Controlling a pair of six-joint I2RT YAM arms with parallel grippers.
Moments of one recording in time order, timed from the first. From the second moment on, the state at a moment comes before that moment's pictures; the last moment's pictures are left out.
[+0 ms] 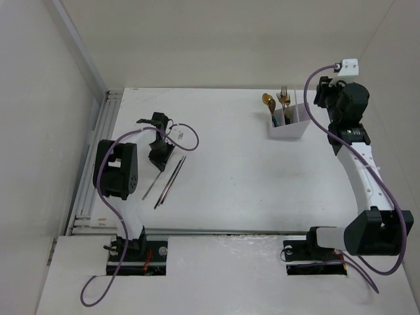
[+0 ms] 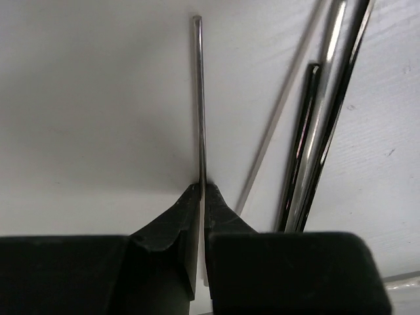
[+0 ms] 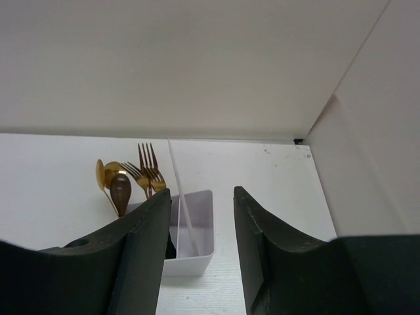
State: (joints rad) left arm -0.18 1.90 1.27 -0.84 0.08 0.28; right arm -0.02 1.30 1.21 0.05 0.05 -0.10
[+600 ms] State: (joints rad) left arm -0.17 1.78 1.83 -0.82 0.29 0.14; right arm 0.48 1.46 1.29 0.06 -0.26 -0.02
